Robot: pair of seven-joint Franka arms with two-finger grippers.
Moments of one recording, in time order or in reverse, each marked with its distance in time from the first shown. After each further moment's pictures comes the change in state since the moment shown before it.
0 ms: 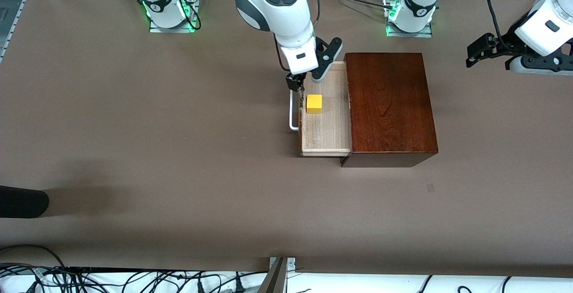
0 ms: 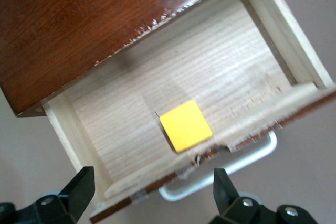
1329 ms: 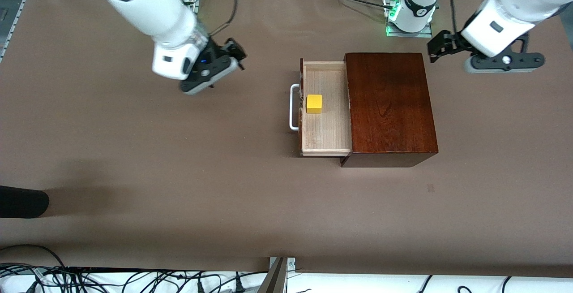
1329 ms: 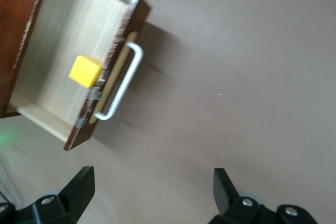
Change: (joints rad) left arm -0.101 0.098 -0.039 0.169 -0.013 -0.152 -0.200; right arm -0.321 -0.340 -0.001 -0.198 0.151 -0.255 0.227
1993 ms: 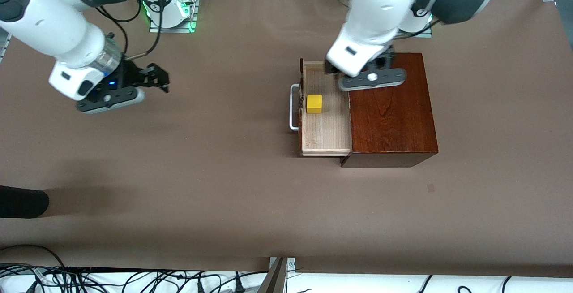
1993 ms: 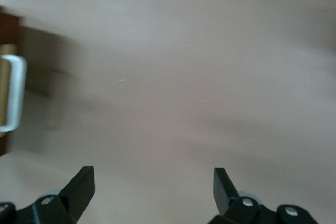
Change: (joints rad) left arm -0.024 0.275 -0.335 0.249 0.056 0.035 -0.411; right arm -0.224 -0.062 -0.061 0.000 -0.073 -0.149 0.000
